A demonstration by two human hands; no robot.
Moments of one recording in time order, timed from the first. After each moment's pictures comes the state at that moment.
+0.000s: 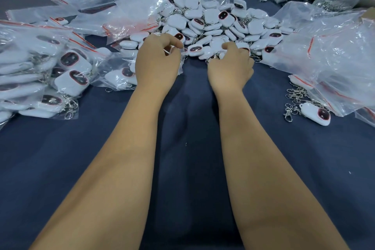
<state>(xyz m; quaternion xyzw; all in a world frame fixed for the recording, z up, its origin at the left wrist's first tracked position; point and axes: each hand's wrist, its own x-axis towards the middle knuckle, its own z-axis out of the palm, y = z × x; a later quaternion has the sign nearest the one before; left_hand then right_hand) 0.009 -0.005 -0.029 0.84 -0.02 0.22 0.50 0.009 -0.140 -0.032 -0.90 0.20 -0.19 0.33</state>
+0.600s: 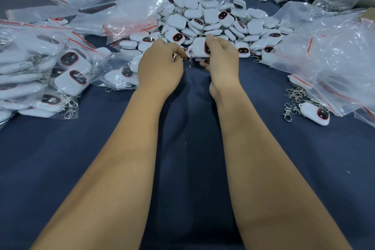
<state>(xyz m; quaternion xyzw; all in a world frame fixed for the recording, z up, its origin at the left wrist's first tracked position) 0.014 -0.006 -0.035 0.92 -0.05 0.20 0.34 0.009 -0.125 -0.023 -0.63 0.10 -0.16 0.75</state>
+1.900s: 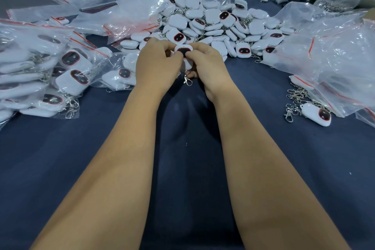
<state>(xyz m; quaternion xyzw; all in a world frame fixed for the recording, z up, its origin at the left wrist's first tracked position) 0.014 -0.001 -0.031 0.87 -0.03 0.19 0.45 0.014 -0.117 -0.033 -0.72 0.00 -0.04 0.69</state>
